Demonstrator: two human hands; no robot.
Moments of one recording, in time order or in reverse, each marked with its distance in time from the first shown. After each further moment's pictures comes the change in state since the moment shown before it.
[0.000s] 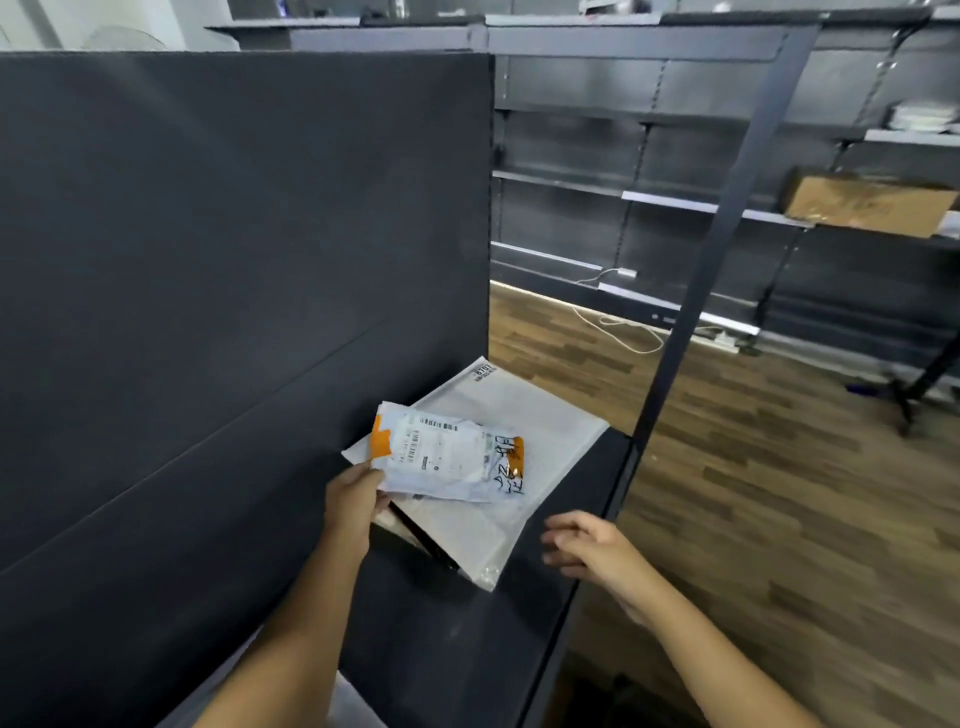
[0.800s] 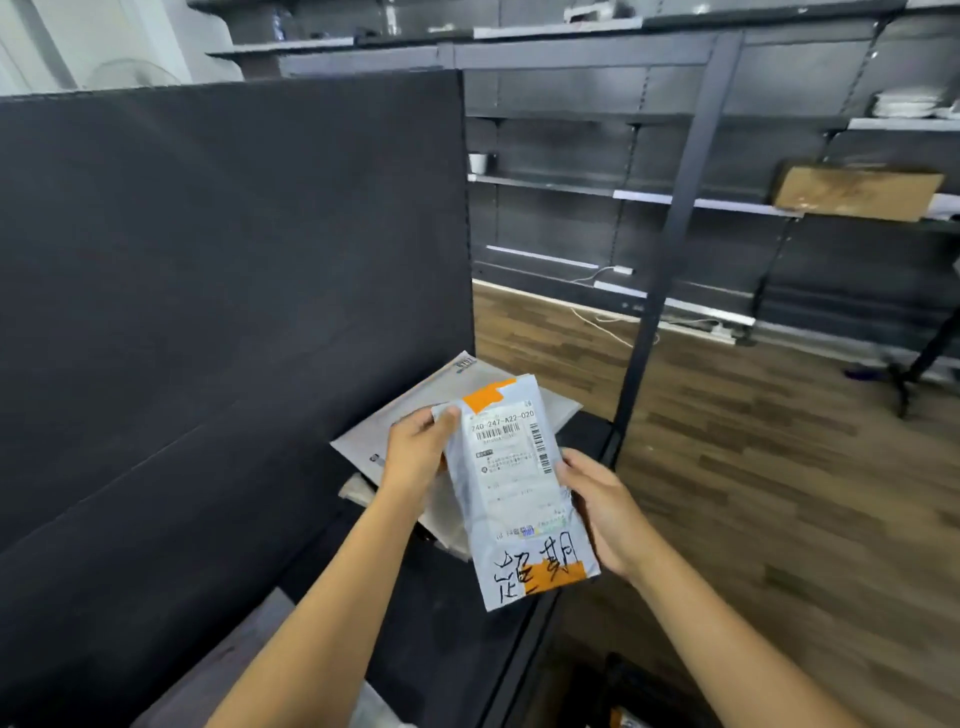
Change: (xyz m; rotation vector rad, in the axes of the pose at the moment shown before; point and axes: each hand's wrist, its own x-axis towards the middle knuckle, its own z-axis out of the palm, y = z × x) left_hand -0.095 0.035 0.072 0.043 -0.281 0.206; right_hand -0.043 -0.034 -0.018 0.500 -0.039 -0.210
